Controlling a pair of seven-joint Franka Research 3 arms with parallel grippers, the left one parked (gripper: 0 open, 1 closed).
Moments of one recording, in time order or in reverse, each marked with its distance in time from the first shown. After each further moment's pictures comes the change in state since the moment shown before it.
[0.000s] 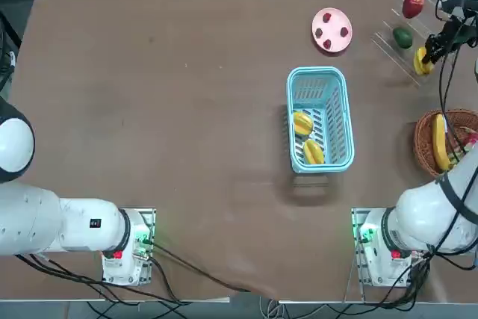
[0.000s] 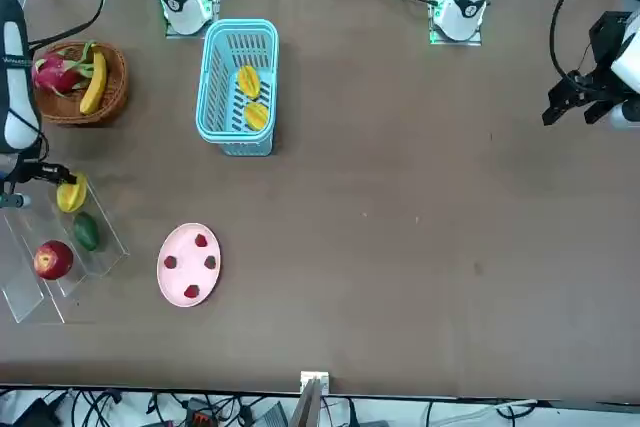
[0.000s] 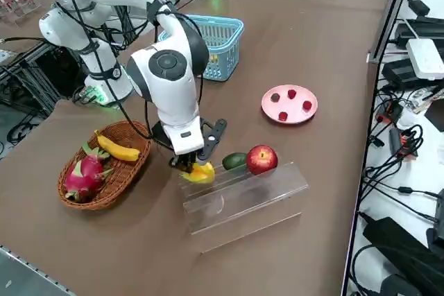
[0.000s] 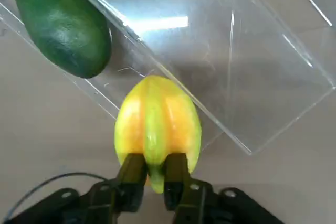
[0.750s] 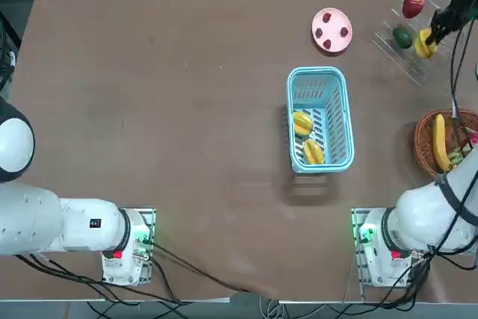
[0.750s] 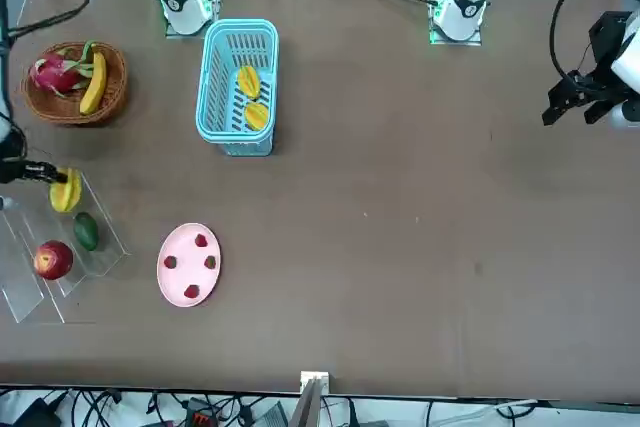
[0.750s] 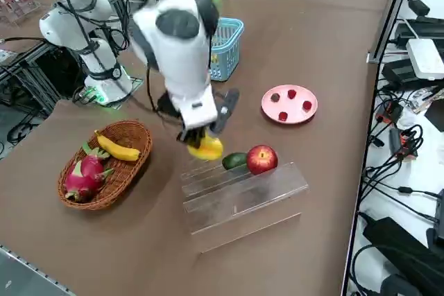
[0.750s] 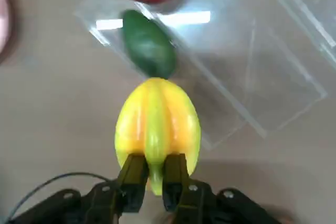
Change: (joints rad) arm 0.043 -0.053 0.009 0.238 0.029 -0.389 0.056
